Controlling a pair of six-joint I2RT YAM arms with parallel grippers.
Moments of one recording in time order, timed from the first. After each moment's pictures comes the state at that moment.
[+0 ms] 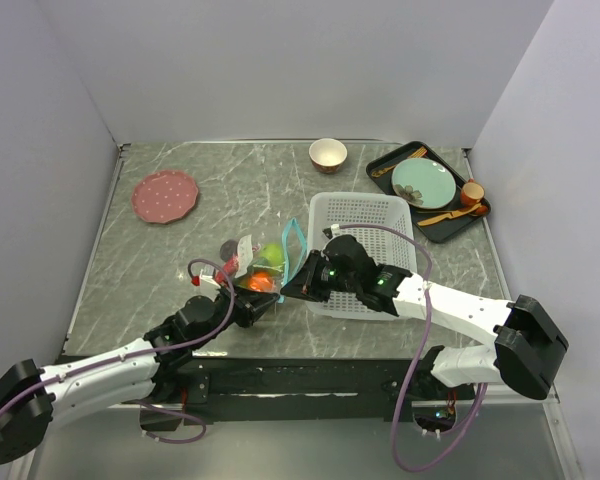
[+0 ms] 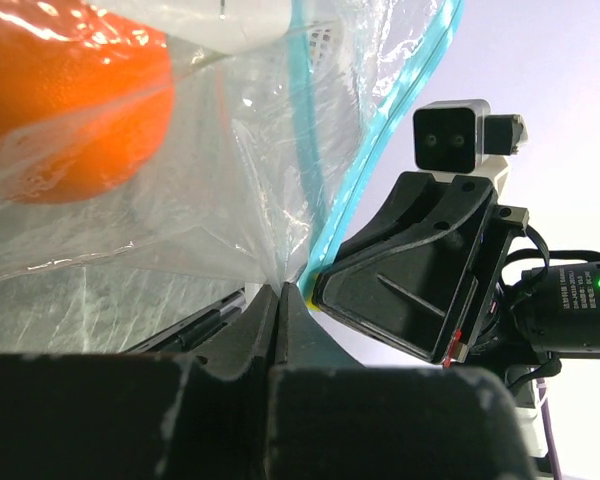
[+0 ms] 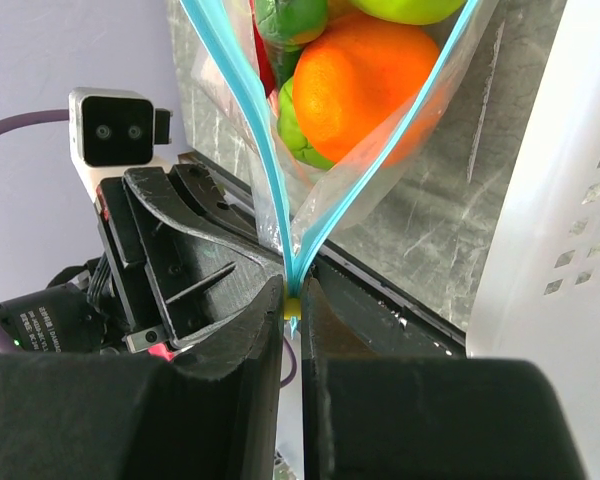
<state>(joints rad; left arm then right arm) -0.92 0.74 0.11 0.43 -0.15 -1.66 0.88 1.26 0.75 -0.07 -0.22 1.20</state>
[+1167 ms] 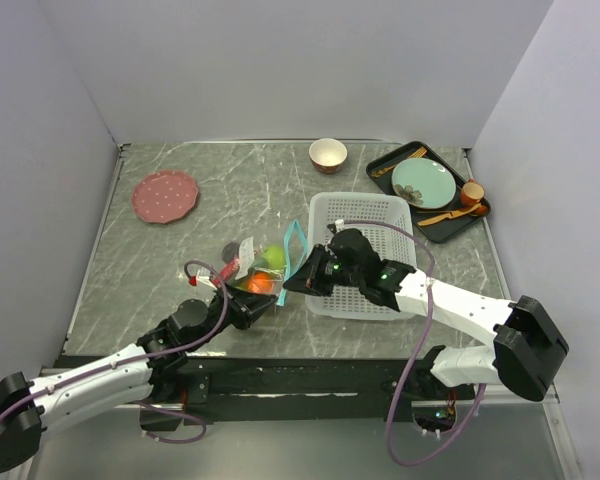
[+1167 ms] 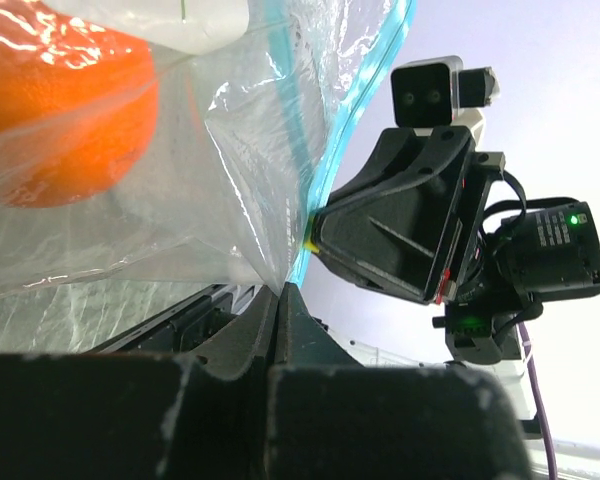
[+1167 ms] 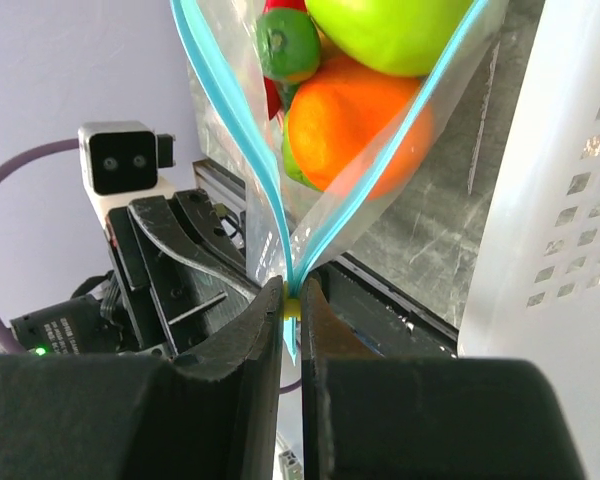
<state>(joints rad) -0.92 0.62 0.09 0.38 -0.13 -1.63 0.81 1.26 0.75 -0.07 -0.26 1.19</state>
